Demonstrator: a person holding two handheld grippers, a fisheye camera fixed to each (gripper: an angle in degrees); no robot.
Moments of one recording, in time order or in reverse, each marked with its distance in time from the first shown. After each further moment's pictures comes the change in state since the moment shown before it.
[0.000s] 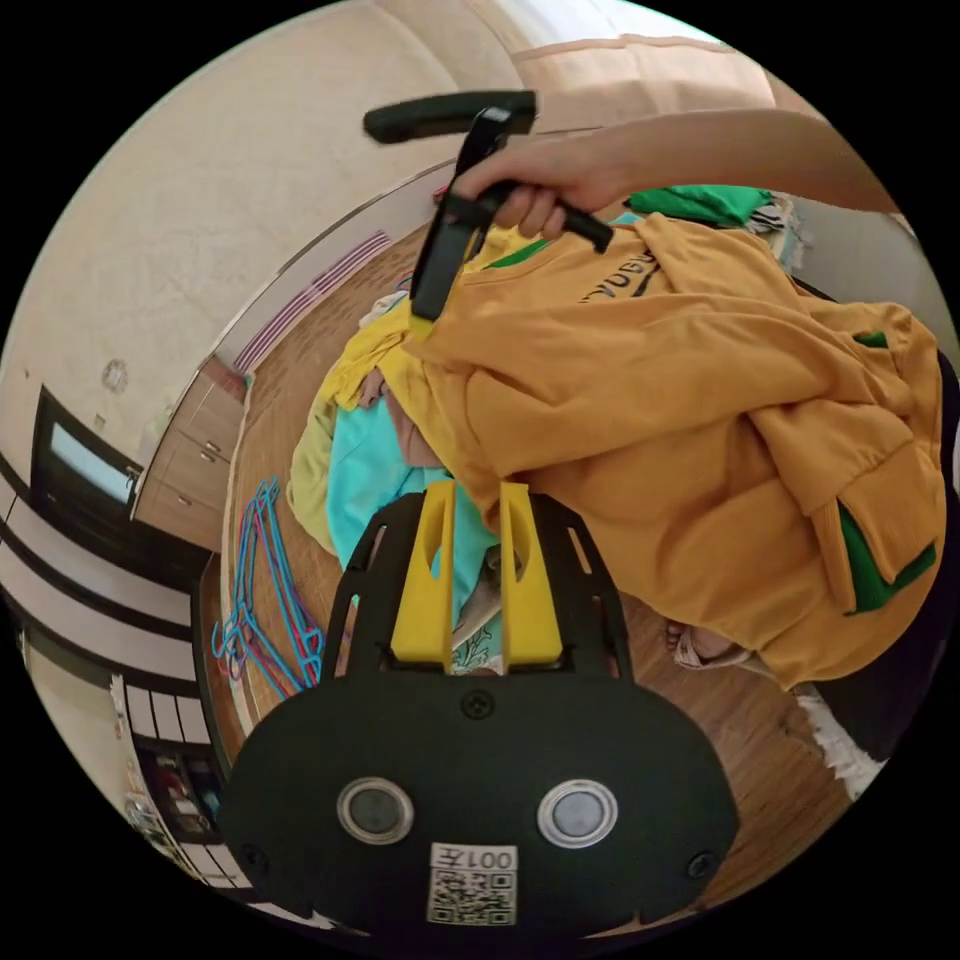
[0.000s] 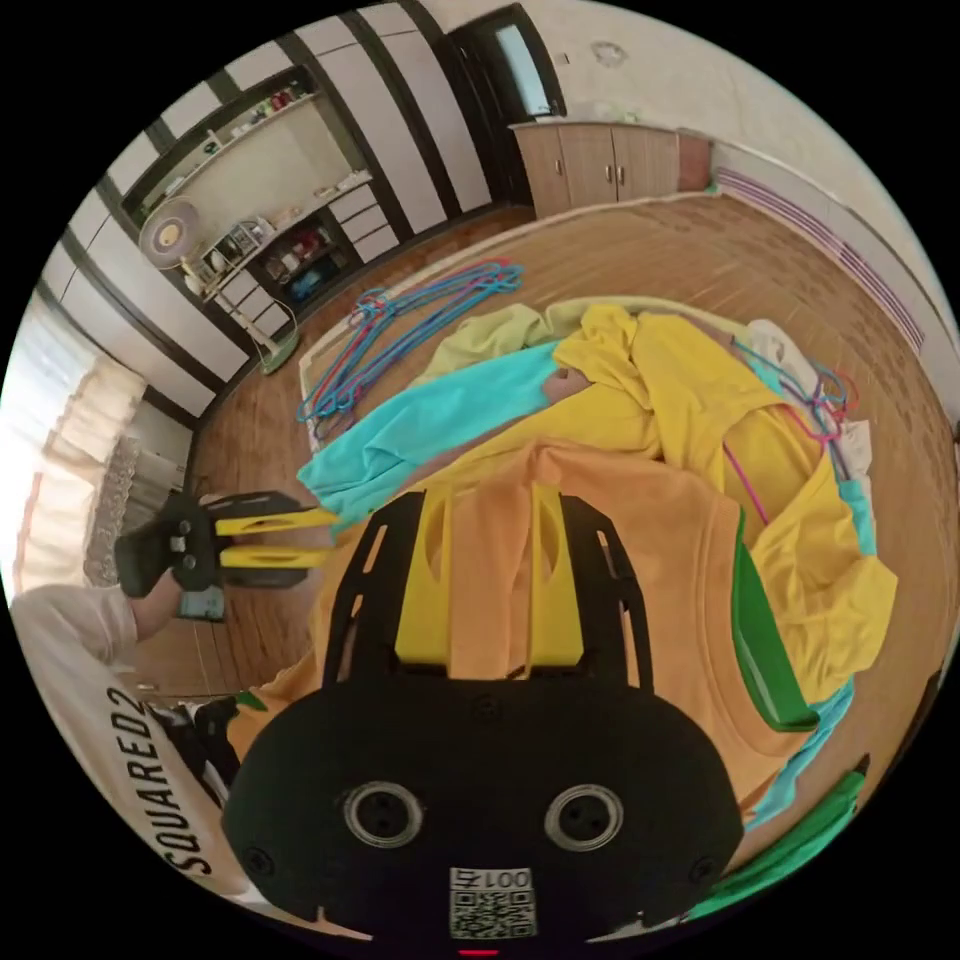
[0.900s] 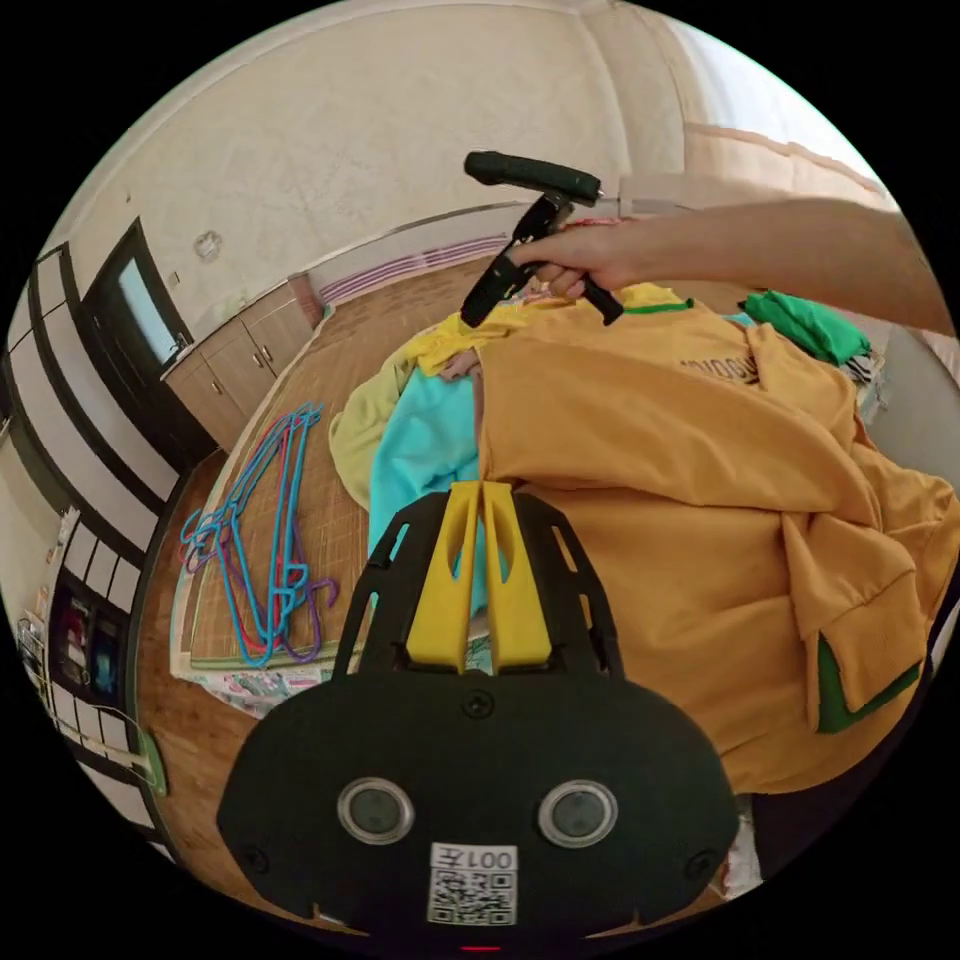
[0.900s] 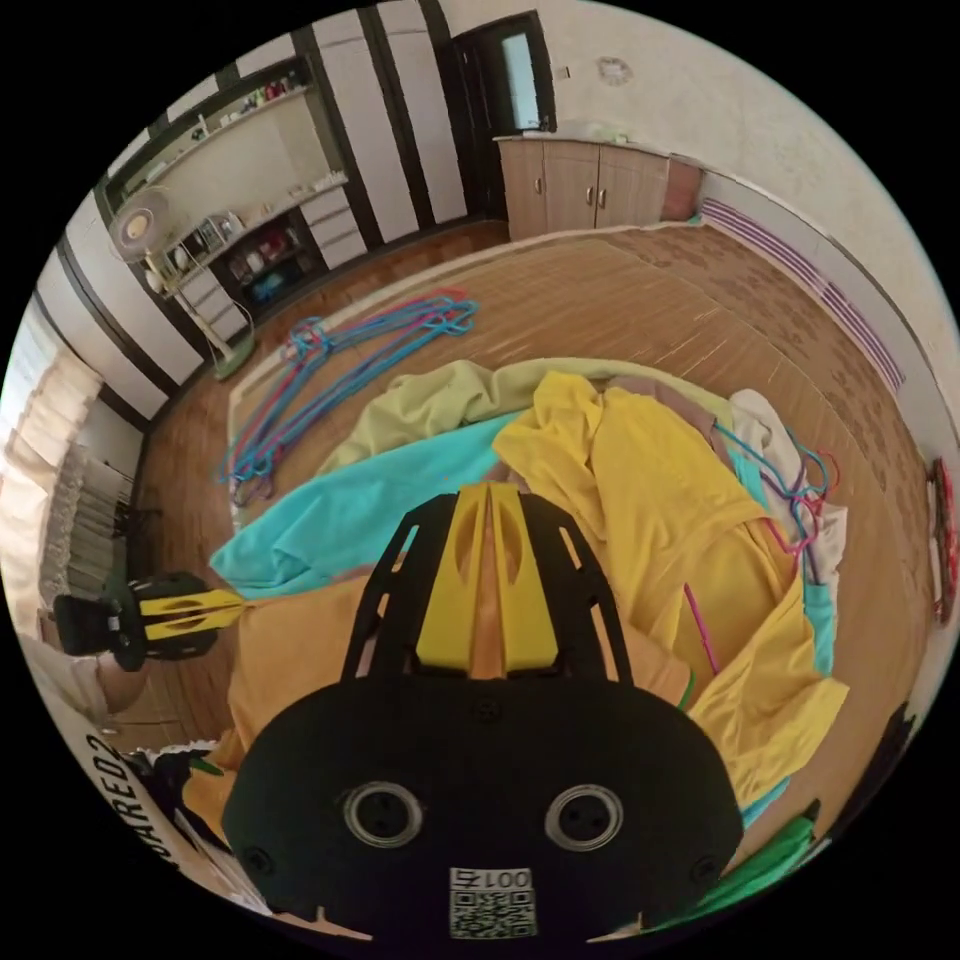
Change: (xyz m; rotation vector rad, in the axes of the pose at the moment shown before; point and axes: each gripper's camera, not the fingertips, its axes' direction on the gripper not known) left arm -0.027 0.071 0.007 0.078 -0.035 -0.395; right arm -0.011 -0.041 0.040 0.041 0.135 -0.027
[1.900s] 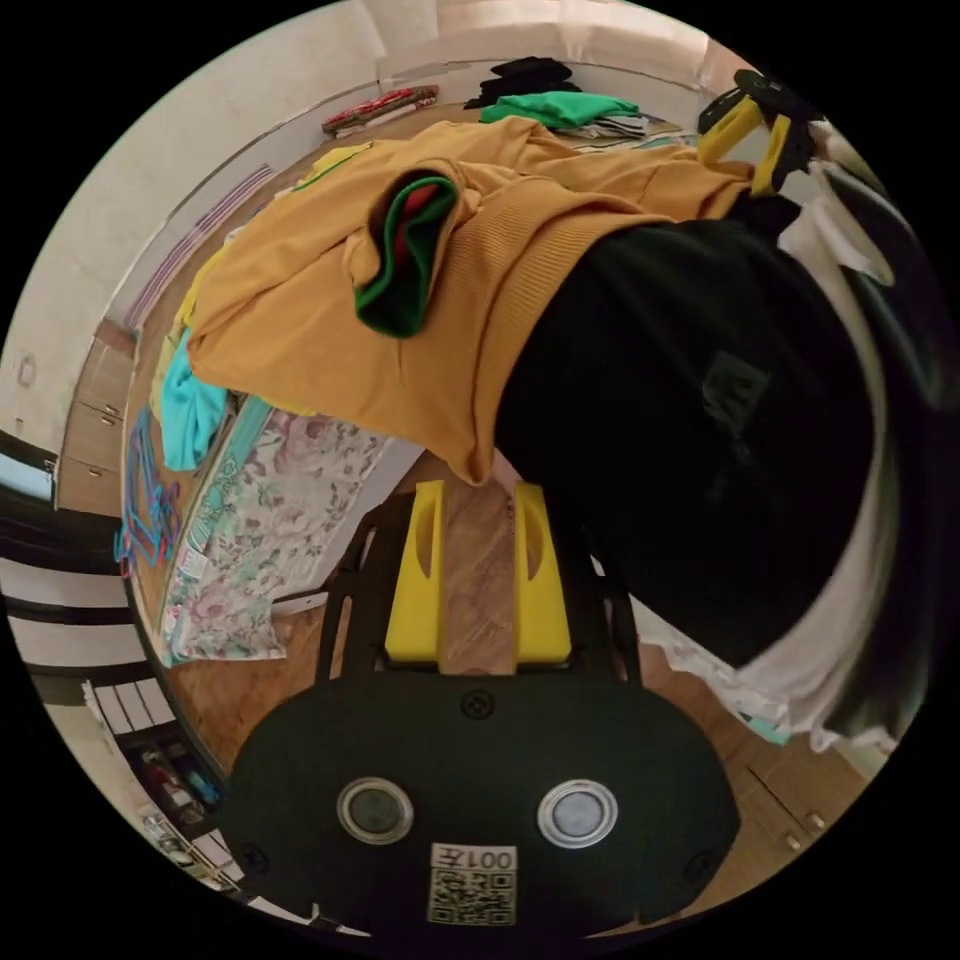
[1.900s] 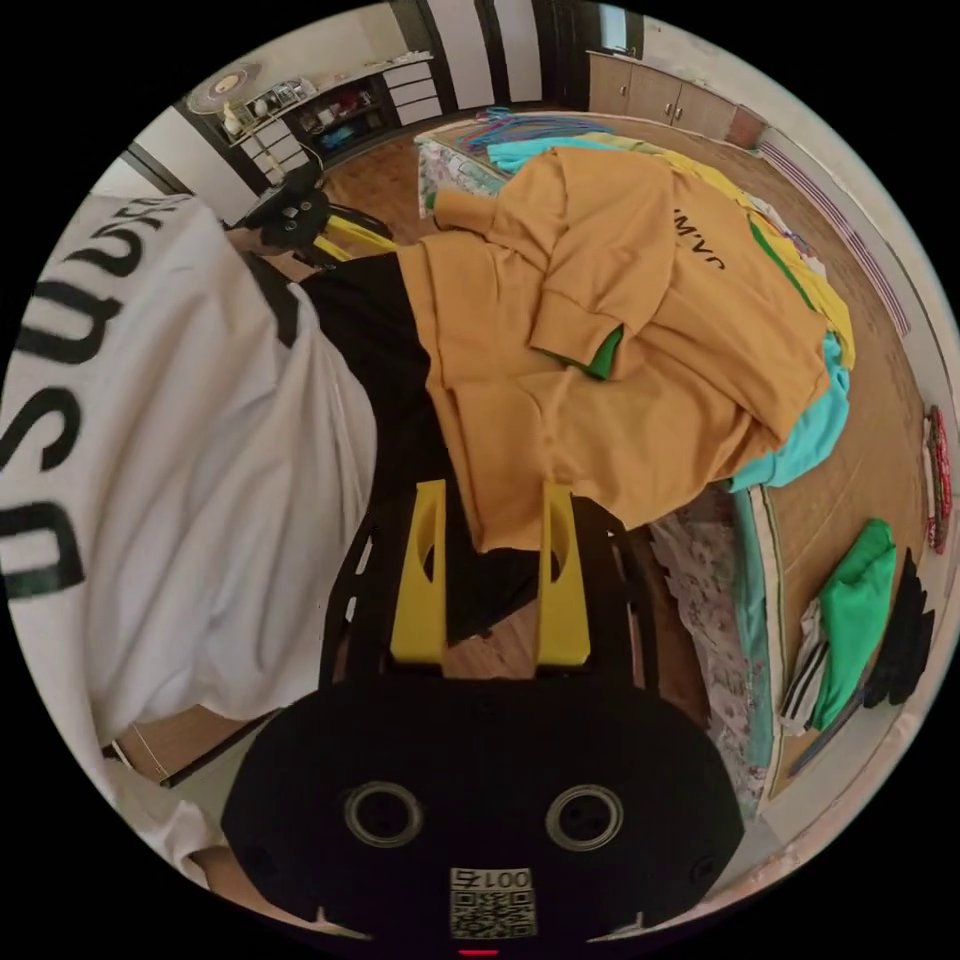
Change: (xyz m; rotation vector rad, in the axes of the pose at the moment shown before) left arm 0.186 0.156 -0.082 -0.379 0.281 0.469; right arm -0.234 0.474 -0.189 -0.353 -0.022 -0.120
